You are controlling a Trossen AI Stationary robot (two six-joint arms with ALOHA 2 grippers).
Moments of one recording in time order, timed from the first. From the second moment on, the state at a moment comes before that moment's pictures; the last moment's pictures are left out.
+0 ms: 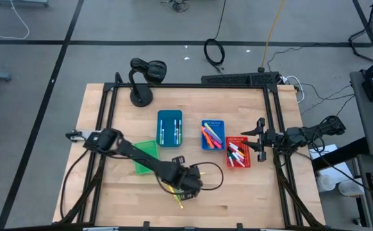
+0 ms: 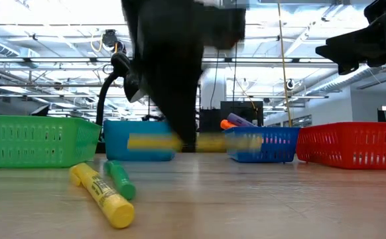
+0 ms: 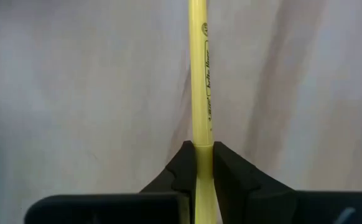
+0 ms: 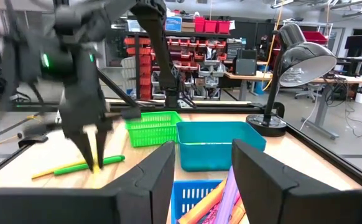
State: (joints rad) left arm -0.40 2.20 1.73 -0.85 -0.22 -0.60; right arm 0.35 0.01 0.06 0.01 0.42 -0.03
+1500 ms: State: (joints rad) left arm -0.47 1.98 1.43 -1.54 -0.22 -1.84; right arm 0.35 0.01 0.06 0.01 0.42 -0.03
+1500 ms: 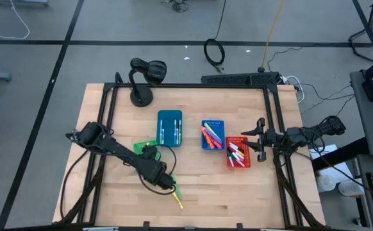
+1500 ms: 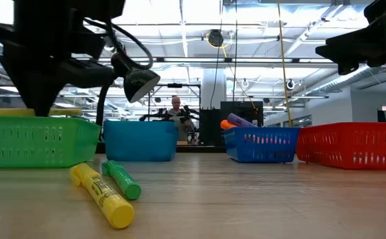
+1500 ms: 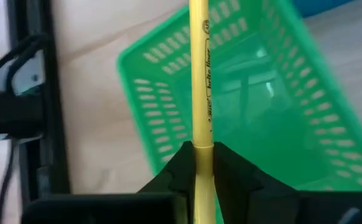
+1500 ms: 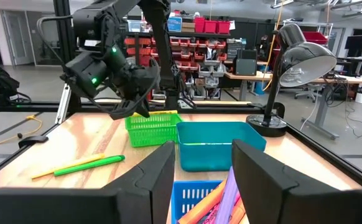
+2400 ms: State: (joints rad) left arm -0.50 1.96 1.59 -1.51 -0.34 -1.28; right arm 0.35 0.01 0.06 0.01 0.42 -0.03
